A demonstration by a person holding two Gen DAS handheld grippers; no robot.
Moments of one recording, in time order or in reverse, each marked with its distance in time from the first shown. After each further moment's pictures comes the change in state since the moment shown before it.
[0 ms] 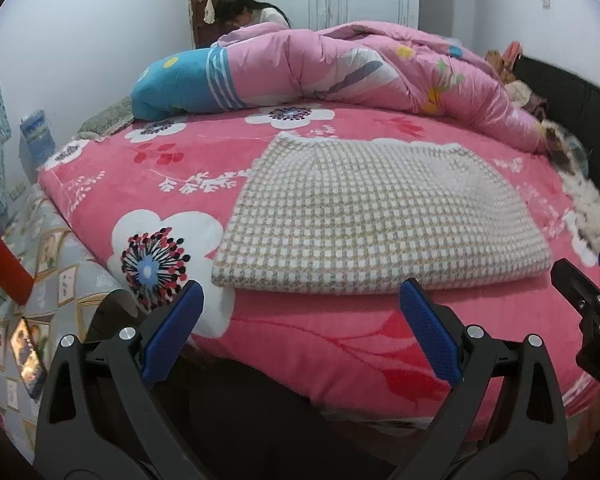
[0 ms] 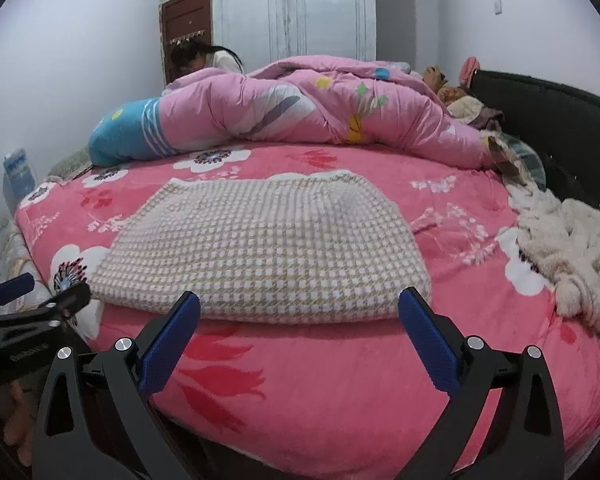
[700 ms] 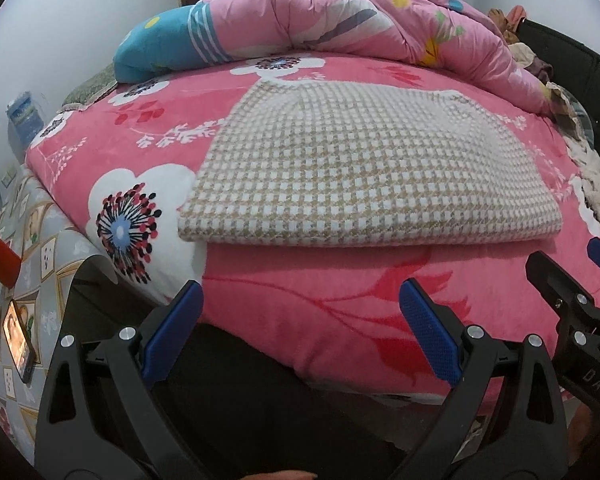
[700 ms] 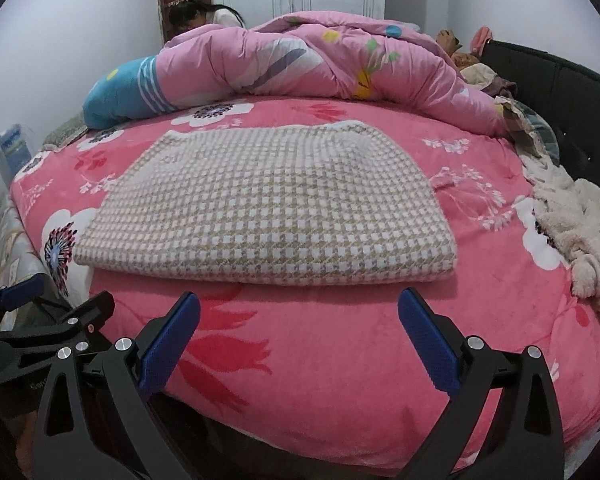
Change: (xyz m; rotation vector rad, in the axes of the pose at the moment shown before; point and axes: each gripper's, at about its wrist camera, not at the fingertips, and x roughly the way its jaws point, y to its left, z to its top) left arm 0.033 -0.019 -0.015 0.008 0.159 -0.028; right arm 0.038 0.011 -0.011 -0.029 0.142 -0.002
